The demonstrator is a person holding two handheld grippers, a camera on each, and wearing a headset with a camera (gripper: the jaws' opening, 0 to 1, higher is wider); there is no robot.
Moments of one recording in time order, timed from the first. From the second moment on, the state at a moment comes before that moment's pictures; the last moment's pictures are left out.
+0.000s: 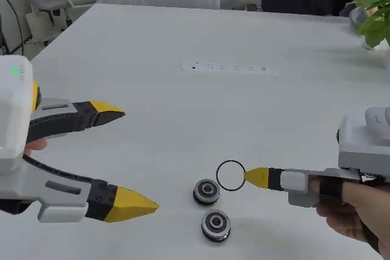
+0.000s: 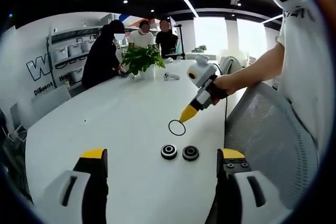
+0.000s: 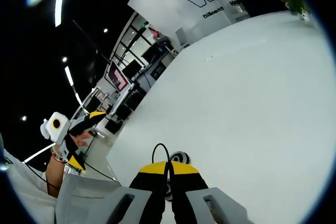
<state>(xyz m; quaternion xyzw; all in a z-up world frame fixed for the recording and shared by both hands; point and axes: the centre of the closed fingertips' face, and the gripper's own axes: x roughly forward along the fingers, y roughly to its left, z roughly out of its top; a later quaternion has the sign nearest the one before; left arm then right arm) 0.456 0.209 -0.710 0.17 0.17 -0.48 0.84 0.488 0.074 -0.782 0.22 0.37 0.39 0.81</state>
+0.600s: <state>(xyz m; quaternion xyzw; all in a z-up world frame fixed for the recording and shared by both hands) 0.432 0.259 -0.740 0.11 0.20 -0.41 0.88 0.487 0.073 -0.778 0.23 0.37 0.39 0.81</state>
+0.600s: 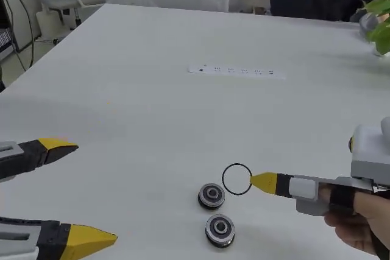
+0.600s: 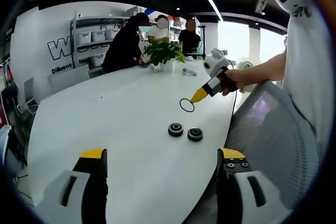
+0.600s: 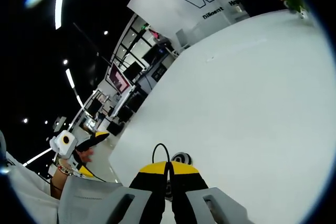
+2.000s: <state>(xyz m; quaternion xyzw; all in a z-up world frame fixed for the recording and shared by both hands) 0.403 0.240 -0.773 0.06 0.22 -0.42 0.88 0.490 0.071 -0.752 0.25 0.33 0.39 0.82</state>
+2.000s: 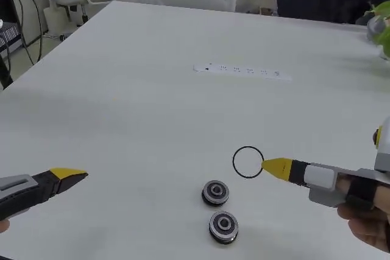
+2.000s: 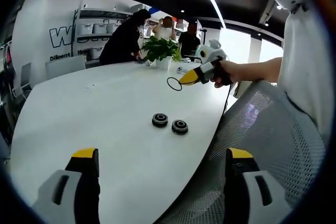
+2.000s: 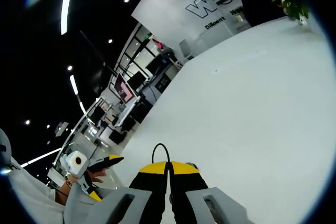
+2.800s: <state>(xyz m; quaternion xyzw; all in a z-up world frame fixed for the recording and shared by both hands) 0.402 0.238 -0.778 0.07 0.24 -0.43 0.87 0.480 0.102 -0.742 0.25 0.32 0.43 0.80</state>
